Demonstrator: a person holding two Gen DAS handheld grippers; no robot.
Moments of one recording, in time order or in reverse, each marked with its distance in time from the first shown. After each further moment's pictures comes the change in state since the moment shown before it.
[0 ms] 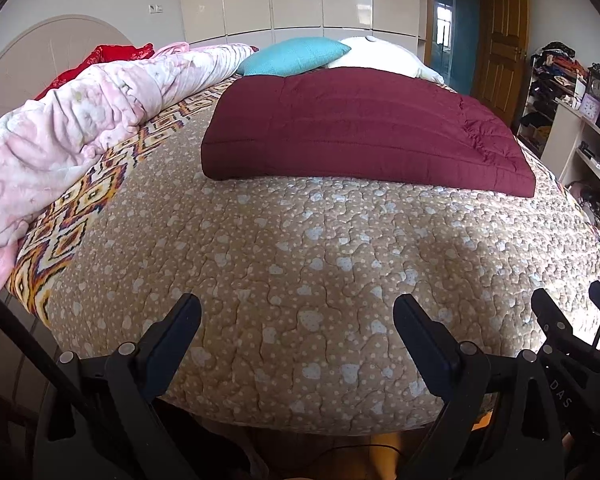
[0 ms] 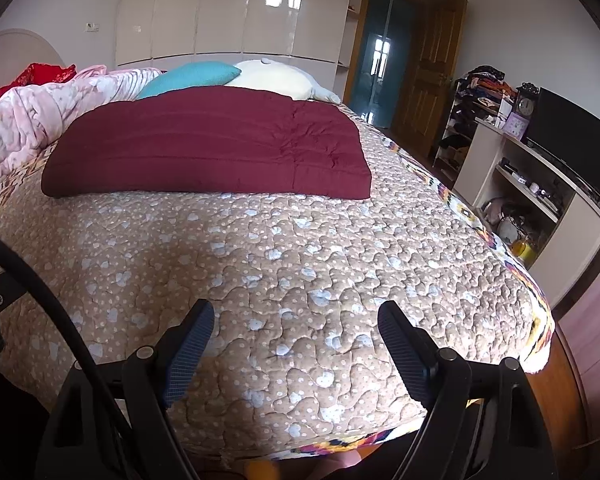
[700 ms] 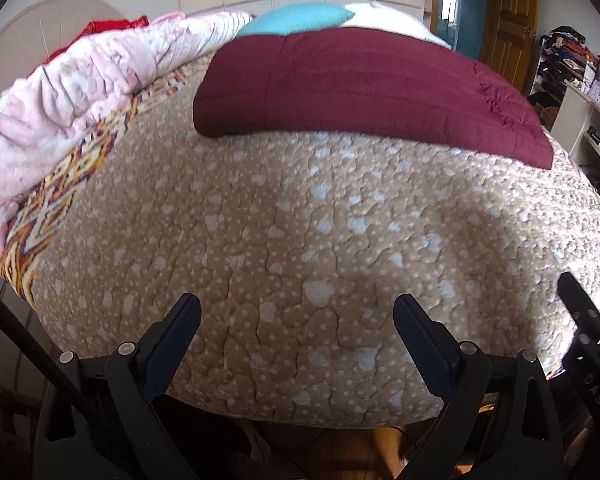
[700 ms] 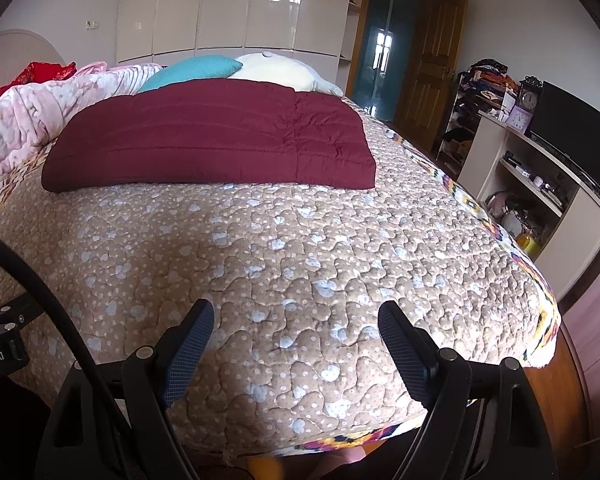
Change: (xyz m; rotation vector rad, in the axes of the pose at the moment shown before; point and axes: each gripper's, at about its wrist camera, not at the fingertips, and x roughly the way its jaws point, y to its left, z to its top) left arm 0.039 0.006 -0.013 -0.009 0.133 -0.003; right arm 0.007 0.000 -0.004 0.011 0.032 0.013
